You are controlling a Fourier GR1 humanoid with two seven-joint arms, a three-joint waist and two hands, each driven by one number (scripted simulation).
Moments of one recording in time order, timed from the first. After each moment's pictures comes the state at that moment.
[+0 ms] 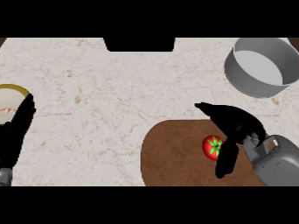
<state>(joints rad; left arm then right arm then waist) 0.02 0.46 -0.06 -1.51 0.07 0.20 0.11 -0.49 -0.54 0.59 -1.69 0.09 0.48 0.94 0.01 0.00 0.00</state>
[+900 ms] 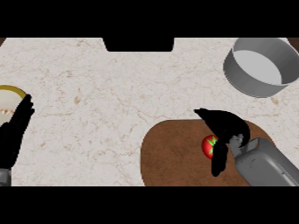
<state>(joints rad) 0.02 0.40 0.02 -1.51 0.02 0.14 0.11 -0.42 -0.41 0.54 -1.54 0.31 0.57 0.87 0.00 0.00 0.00</state>
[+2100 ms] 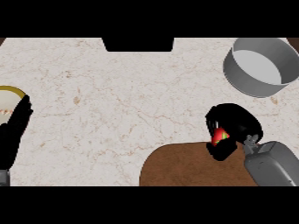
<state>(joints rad) 0.03 0.34 0.10 -1.52 -0.05 0.06 0.12 -0.33 -0.39 0.40 -1.56 0.64 0.51 0.47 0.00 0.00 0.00</state>
